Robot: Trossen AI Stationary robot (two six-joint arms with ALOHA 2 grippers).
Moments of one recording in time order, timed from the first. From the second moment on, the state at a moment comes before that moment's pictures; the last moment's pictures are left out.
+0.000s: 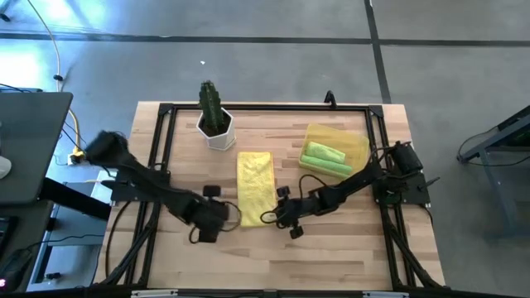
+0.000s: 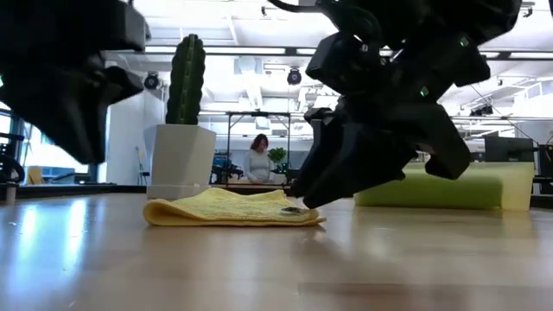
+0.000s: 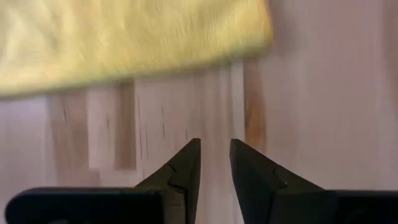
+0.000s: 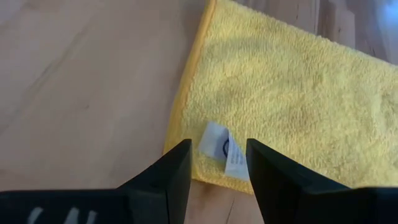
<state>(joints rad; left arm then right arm) -0.44 1.54 0.88 -0.65 -0.31 -0.45 0.31 1.89 0.91 0.21 0.15 -0.18</state>
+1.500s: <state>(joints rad) -0.45 1.79 0.60 0.40 -0.41 -0.10 0.39 1.87 0.91 0.17 0.15 -0.09</state>
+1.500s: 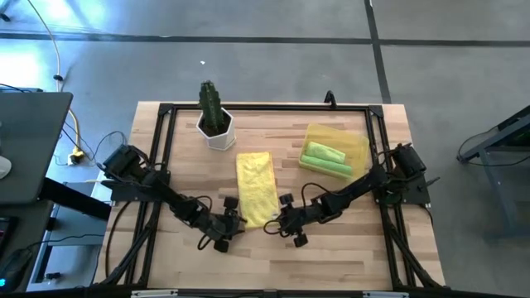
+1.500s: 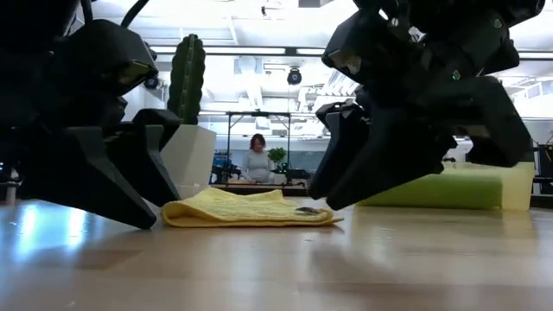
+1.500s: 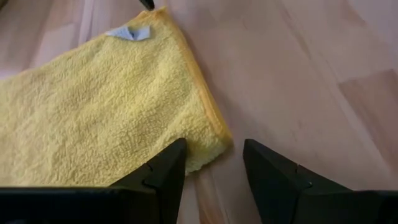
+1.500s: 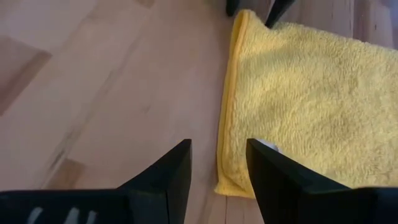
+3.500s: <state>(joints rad) -0.38 1.79 0.65 0.29 -0.28 -0.17 0.38 1.94 0.92 0.14 0.14 -0.28</state>
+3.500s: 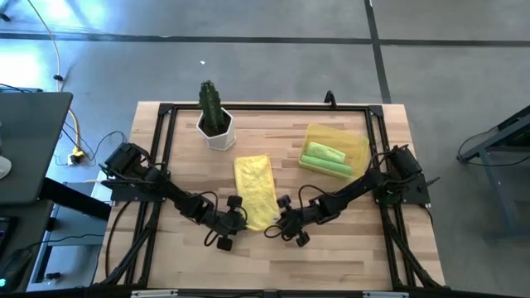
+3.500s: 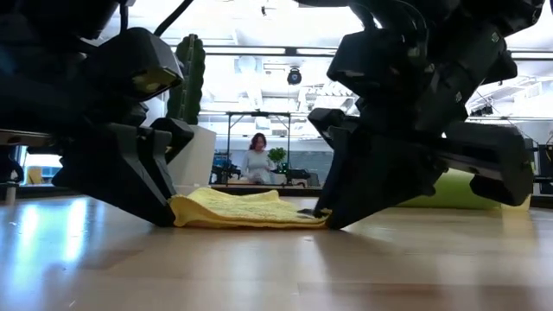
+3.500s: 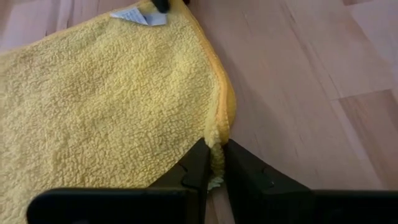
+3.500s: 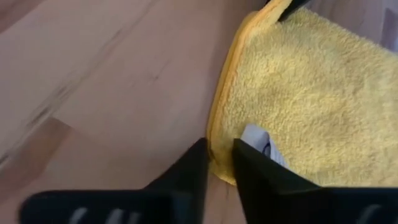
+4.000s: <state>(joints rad) -0.43 1.76 0.65 0.32 -0.35 -0.23 0.37 1.88 0.91 0.11 0.04 -0.09</state>
